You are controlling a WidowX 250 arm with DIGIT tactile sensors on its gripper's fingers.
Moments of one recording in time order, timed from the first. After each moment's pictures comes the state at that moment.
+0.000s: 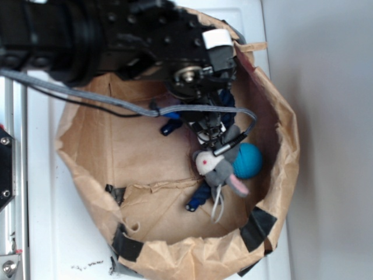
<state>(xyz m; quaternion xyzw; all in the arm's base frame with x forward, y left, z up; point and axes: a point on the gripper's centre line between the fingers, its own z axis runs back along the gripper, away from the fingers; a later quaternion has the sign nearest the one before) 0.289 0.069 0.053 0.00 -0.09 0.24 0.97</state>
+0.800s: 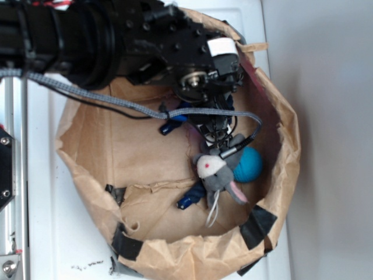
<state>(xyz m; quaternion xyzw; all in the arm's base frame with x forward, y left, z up) 0.299 0.065 0.039 -0.01 -0.11 0.21 0.97</state>
